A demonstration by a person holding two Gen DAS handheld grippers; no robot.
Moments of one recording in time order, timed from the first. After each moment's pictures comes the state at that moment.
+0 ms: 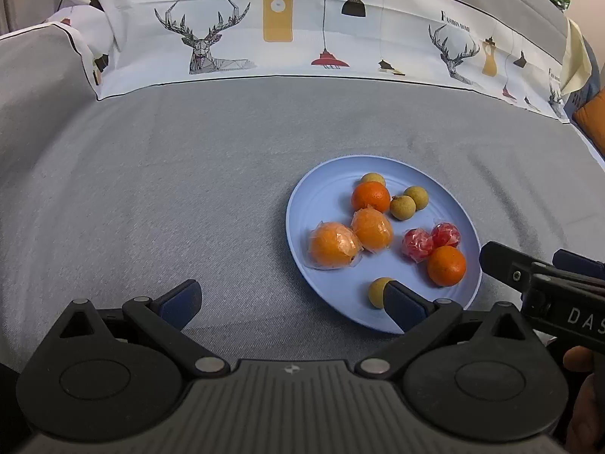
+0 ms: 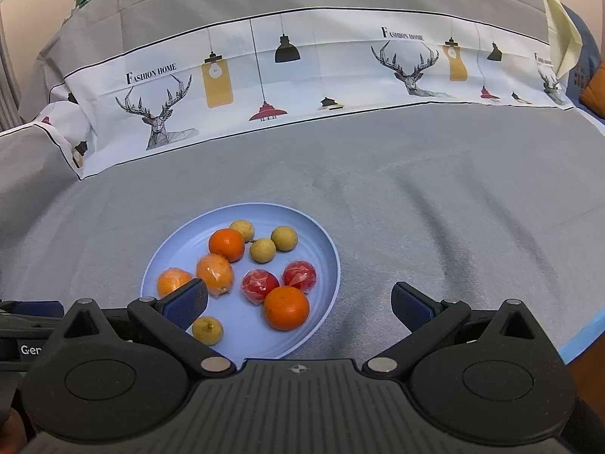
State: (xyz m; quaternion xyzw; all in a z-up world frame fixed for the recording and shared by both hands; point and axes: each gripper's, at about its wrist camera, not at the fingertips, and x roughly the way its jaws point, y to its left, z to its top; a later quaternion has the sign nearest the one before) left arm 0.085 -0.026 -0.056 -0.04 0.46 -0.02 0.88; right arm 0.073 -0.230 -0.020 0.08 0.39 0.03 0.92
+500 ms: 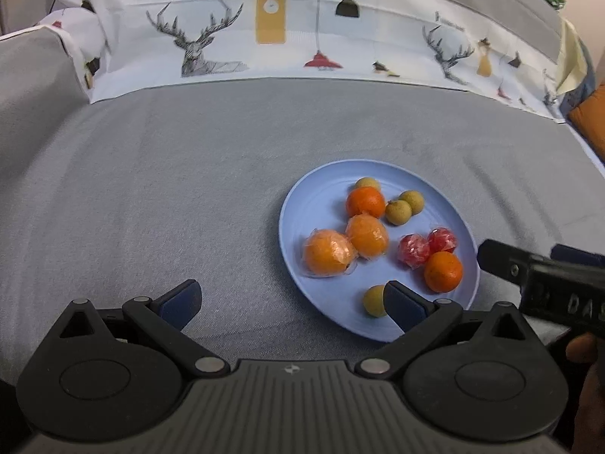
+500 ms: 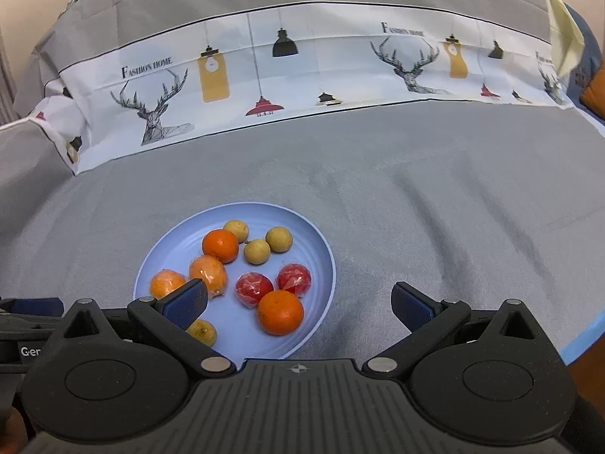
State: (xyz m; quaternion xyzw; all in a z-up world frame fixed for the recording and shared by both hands) left arm 0.090 -0.027 -0.056 -0.04 0.46 -0.03 0.89; right arm 0.086 -0.232 -0.017 0.07 0.40 0.03 0.91
